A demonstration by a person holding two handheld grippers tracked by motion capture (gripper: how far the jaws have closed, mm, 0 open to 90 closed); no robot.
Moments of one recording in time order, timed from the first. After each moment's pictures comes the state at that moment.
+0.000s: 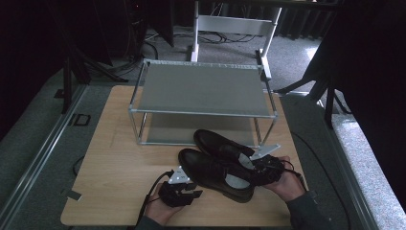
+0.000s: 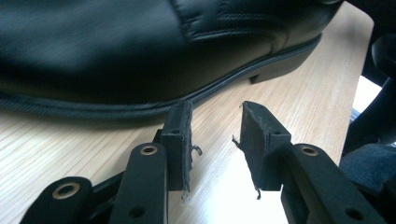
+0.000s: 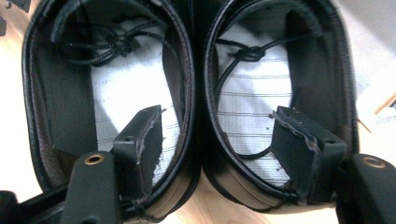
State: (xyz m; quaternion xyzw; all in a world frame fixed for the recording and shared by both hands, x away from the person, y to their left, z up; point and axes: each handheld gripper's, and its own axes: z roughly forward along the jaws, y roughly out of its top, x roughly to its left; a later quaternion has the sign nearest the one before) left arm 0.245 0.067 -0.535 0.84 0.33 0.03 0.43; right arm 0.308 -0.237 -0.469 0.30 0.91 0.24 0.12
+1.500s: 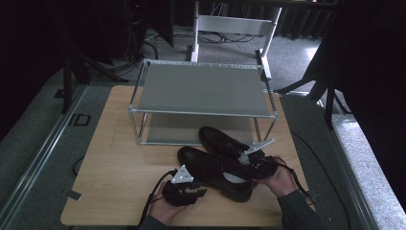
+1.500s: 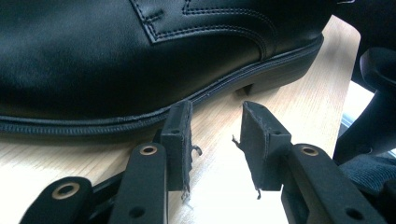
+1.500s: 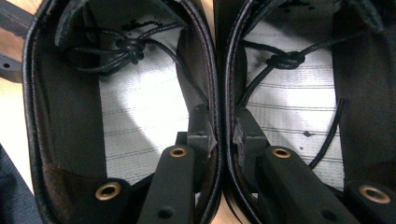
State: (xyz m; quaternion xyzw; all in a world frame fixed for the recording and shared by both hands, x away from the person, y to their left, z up) left arm 0.244 0.063 -0.529 0.83 0.33 0.03 0.45; right arm 0.319 -0.222 -0.471 0.35 0.90 0.25 0.05
